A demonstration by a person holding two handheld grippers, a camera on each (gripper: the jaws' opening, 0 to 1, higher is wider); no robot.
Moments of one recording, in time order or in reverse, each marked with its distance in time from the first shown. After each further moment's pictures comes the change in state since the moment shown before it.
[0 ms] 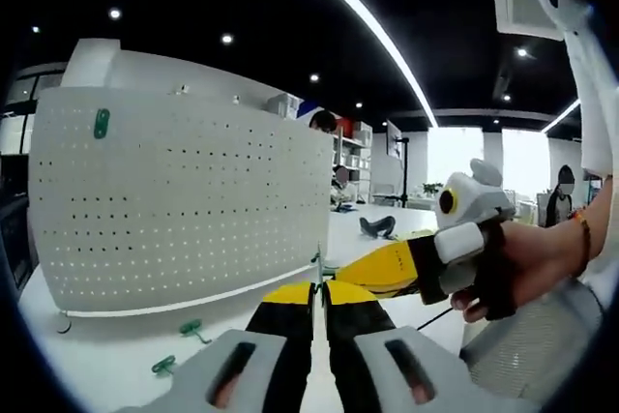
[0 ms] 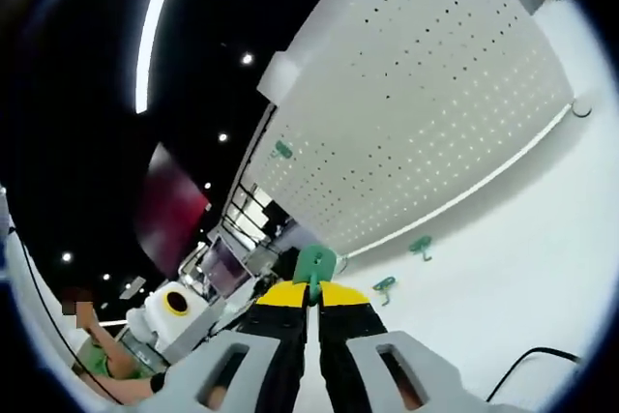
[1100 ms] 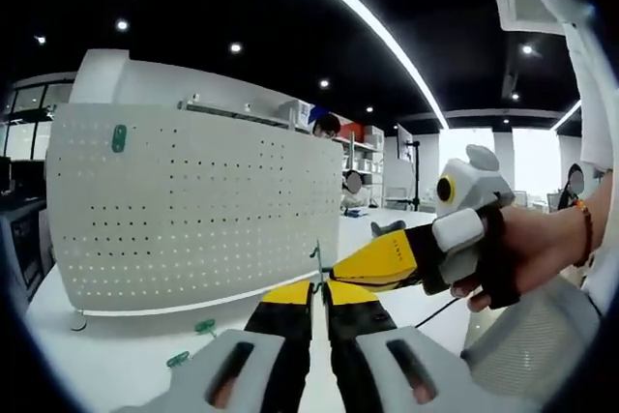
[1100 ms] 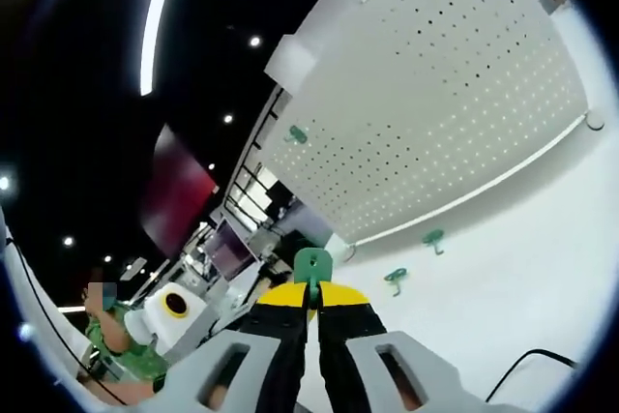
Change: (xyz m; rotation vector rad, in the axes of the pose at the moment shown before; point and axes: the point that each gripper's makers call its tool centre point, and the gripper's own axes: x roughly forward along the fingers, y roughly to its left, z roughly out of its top) left arm -0.019 0.001 0.009 -0.021 -0.016 0.069; right arm 0.005 0.026 -0.004 -0.054 0.088 0.007
